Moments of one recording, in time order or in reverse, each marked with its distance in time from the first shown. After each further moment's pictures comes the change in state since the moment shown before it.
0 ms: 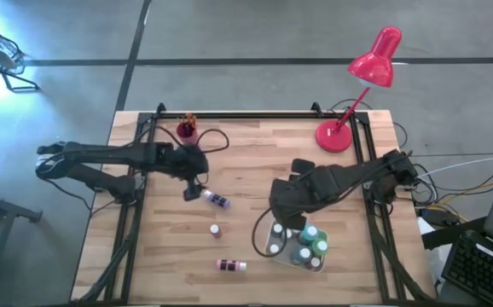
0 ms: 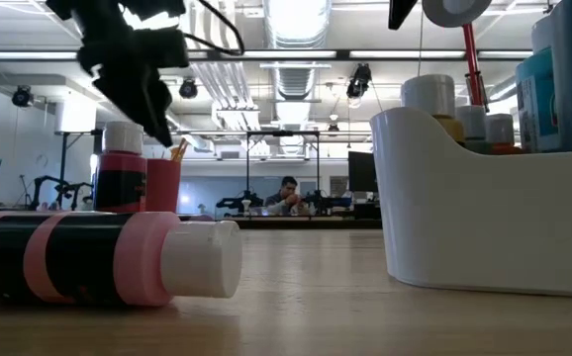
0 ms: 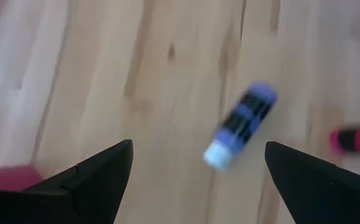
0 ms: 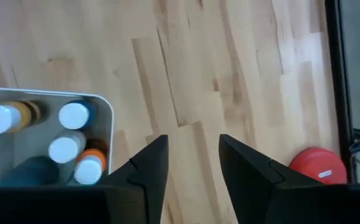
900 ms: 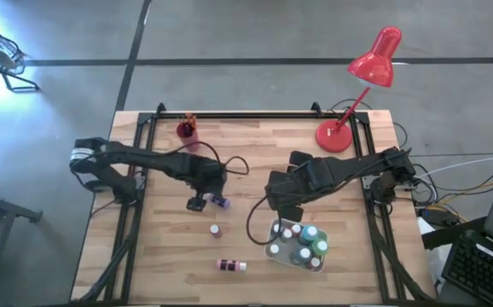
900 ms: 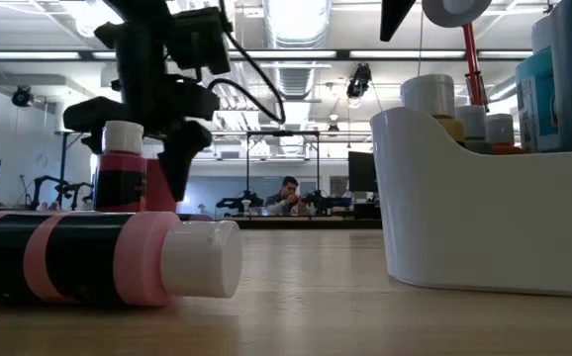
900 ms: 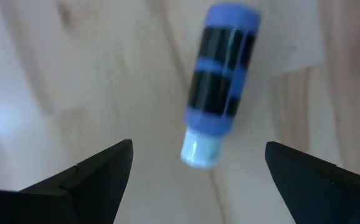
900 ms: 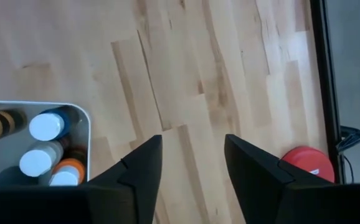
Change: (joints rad) left arm -0.057 0.369 0.090 -0.058 0.052 0.373; right arm -0.069 0.002 -0.003 0.002 0.015 -0.050
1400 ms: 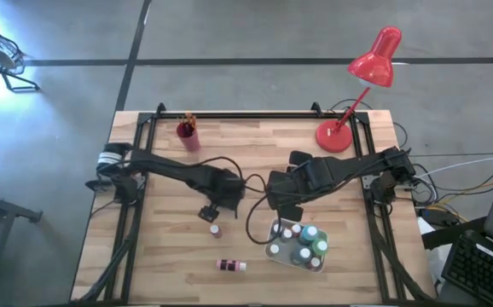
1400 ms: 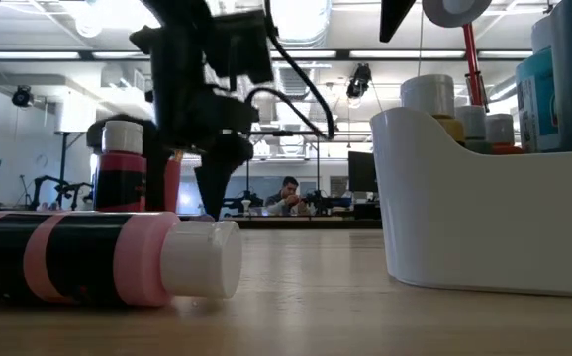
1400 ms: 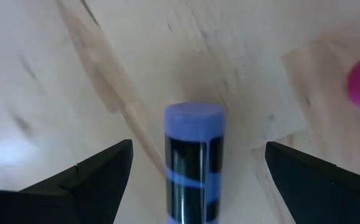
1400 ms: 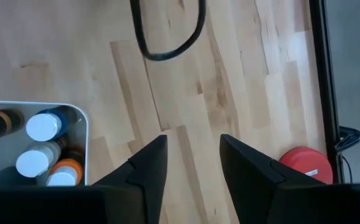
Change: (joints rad) left arm -0.105 0.257 0.208 0.001 0.001 0.103; right arm -0.002 0.000 -0.003 0.002 0.000 -0.007
